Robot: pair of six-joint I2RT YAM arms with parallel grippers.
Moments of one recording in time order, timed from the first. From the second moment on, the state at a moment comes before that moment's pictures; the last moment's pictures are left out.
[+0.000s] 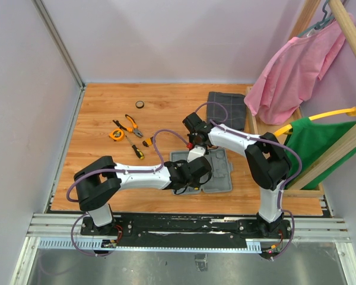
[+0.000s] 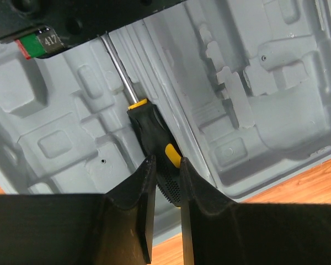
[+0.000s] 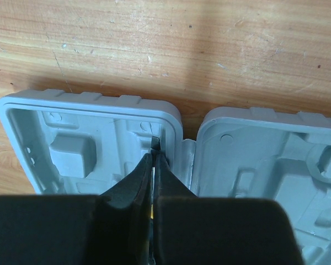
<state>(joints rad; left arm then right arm) -1.16 1.74 0.99 -0.27 -0.37 -0.75 0.71 1.95 1.32 -0.64 0.02 0.62</state>
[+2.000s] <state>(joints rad) -1.17 1.78 0.87 0.13 -0.37 -0.74 0.70 1.94 1.31 -0.63 0.09 0.54</state>
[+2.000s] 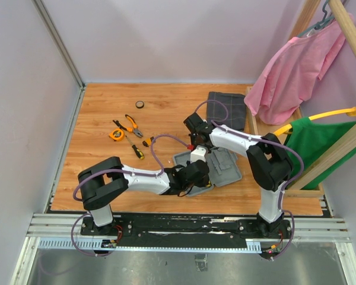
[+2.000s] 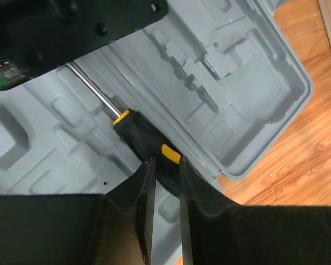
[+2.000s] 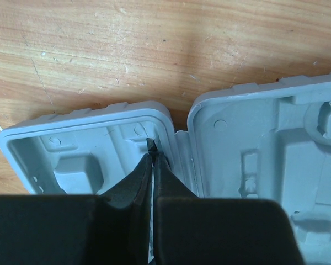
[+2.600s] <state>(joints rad) -1.17 1.61 0.74 0.03 -0.21 -0.92 0.78 1.83 1.24 -0.69 0.13 0.57</state>
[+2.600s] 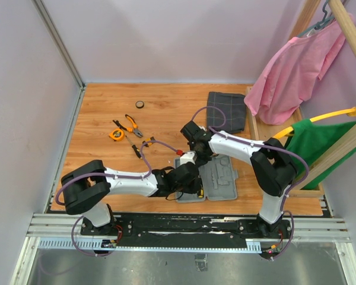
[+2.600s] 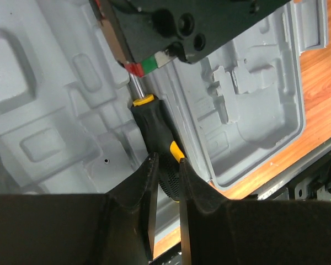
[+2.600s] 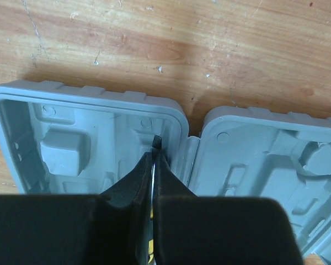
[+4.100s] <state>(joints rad) -0.99 1.17 0.63 -0.36 -0.32 -0.81 0.78 1.53 0.89 -0.44 -0.05 0.64</state>
